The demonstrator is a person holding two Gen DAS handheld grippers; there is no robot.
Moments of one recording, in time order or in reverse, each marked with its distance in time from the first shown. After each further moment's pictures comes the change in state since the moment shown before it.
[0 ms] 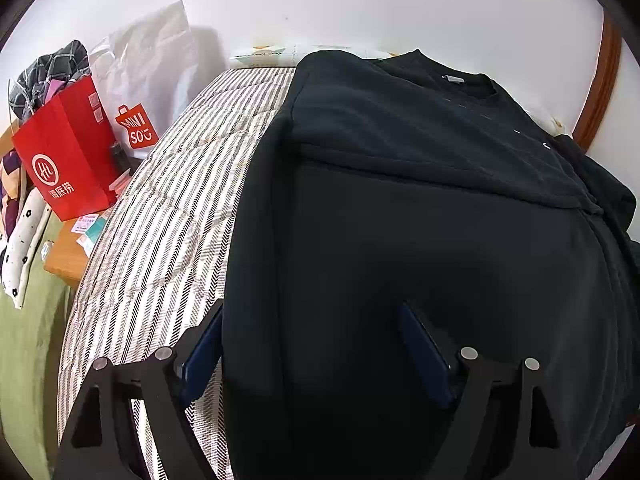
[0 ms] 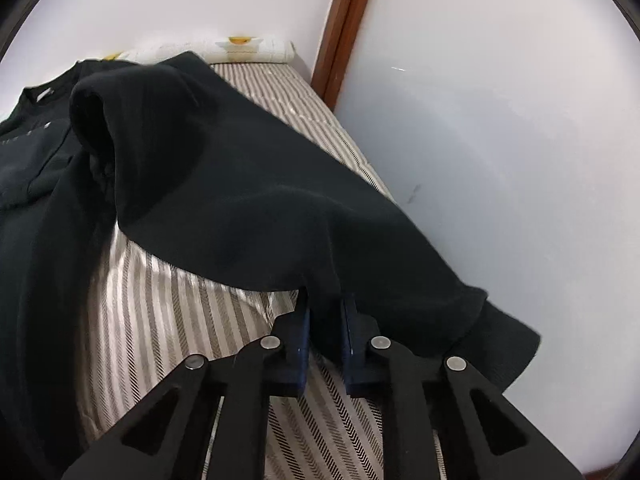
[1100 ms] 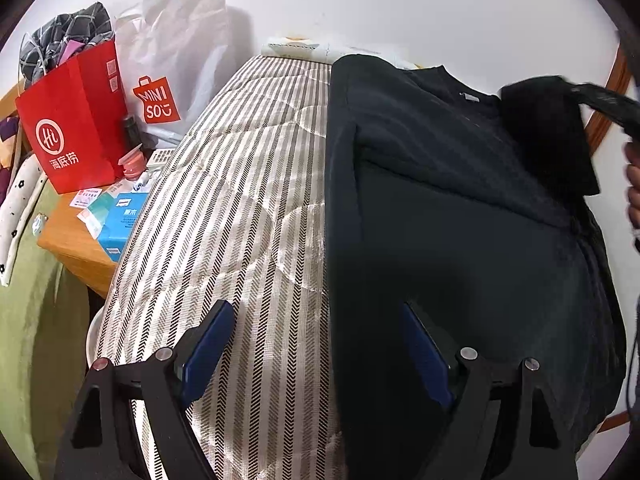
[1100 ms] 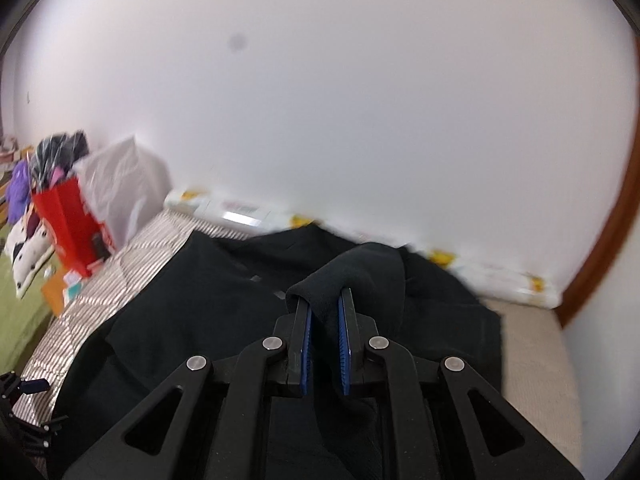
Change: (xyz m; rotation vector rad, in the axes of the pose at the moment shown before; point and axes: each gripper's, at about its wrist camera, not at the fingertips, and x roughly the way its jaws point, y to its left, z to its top) left arm -0.012 0.059 -0.003 -0.073 0.036 -0.083; right arm -0.193 0.351 0.140 -0.366 -0.366 0.521
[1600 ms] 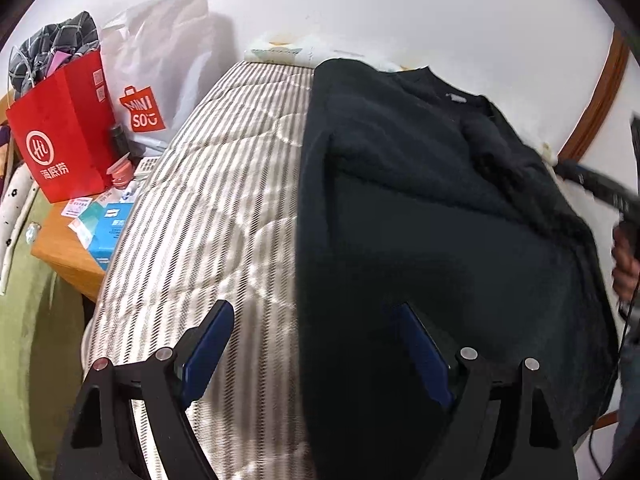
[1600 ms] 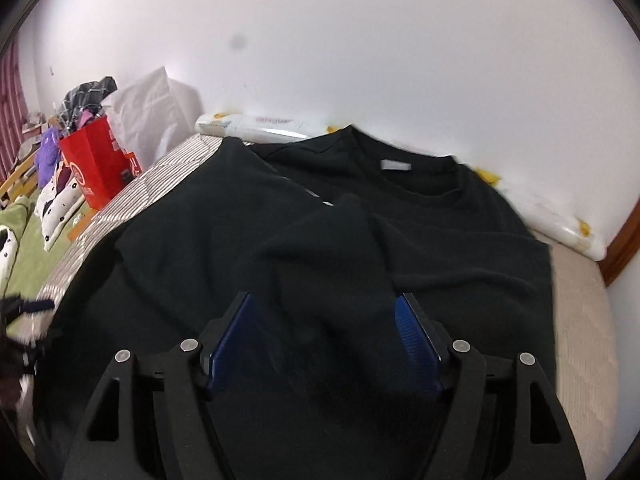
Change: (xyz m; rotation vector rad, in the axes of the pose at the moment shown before) left arm -0.005 -0.015 0.010 0.009 -0.004 -0.037; right arm 0.012 -0.026 -0.090 -0.026 0.135 0.135
